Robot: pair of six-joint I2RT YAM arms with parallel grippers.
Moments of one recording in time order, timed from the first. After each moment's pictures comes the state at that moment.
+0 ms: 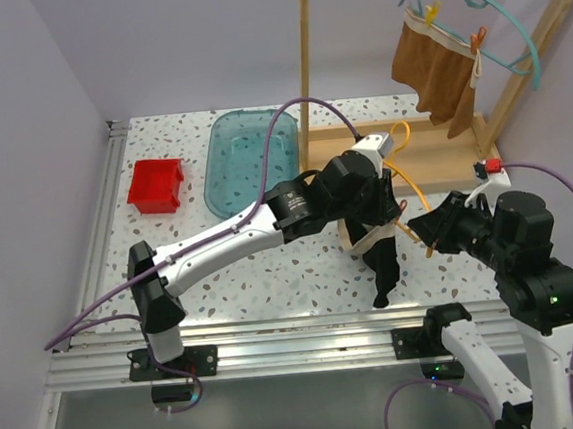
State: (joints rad) left arm -1.15 1.81 1.86 -0.51 -0.05 -0.70; right arm 0.13 0.61 1.23 -1.10 -0.24 0.51
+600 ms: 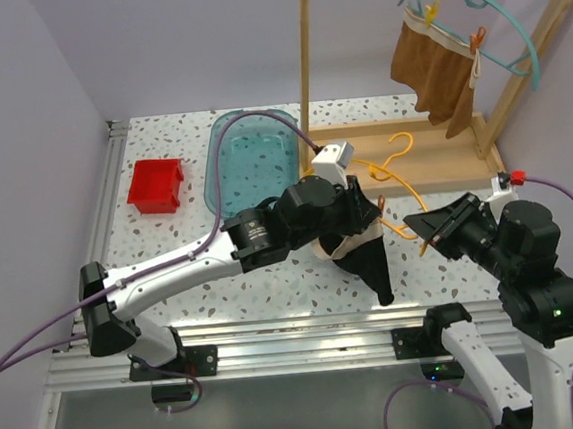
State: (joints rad) left arm -1.19 1.55 1.53 -0.30 -0.23 -0.75; right arm 0.13 0.58 1.22 -1.08 -0.23 0.93
